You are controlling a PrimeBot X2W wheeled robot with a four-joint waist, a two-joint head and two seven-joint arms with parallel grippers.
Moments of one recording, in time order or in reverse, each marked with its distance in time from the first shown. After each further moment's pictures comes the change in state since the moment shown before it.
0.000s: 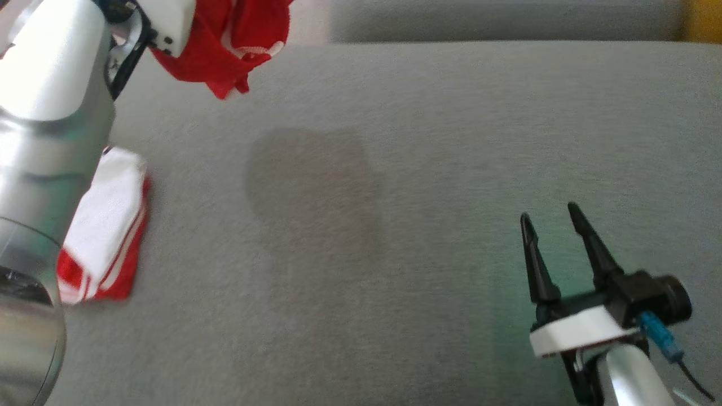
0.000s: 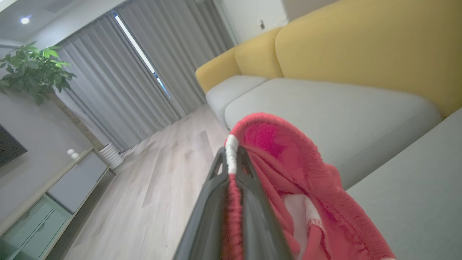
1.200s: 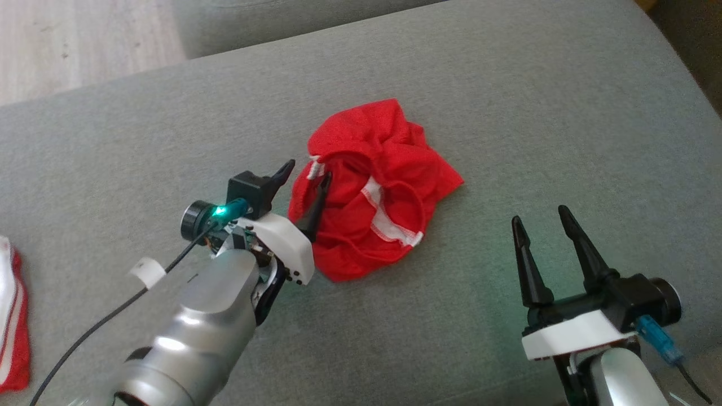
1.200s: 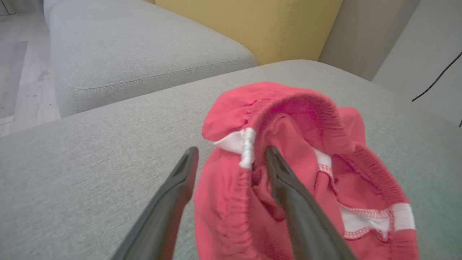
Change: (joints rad) left arm 0.527 -0.244 -0.121 0.096 -0.302 0.024 -0.271; right arm 0.029 0.005 0.038 -0.029 0.071 0.000 0.000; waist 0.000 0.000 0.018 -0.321
